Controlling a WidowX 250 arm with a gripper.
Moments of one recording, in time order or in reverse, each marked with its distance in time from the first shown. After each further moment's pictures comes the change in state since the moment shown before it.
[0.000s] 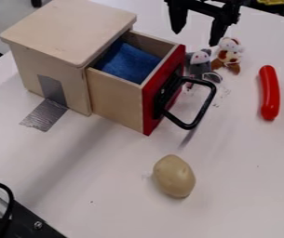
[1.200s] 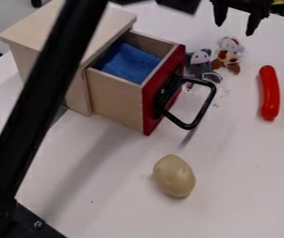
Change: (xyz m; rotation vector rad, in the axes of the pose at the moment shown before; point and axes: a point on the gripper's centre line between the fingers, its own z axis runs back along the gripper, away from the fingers) arm 0.127 -0.010 -0.076 -0.039 -0.034 -0.025
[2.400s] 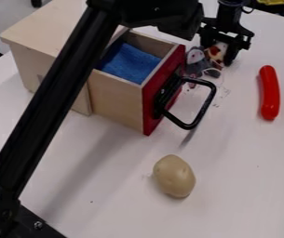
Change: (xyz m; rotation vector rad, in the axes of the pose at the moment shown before) arm -0.033 0.016 -0.054 0.035 0.181 0.040
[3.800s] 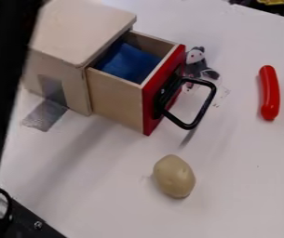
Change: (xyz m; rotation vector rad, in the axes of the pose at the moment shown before) arm -0.026 0.006 0.160 -0.092 -0.255 -0.077
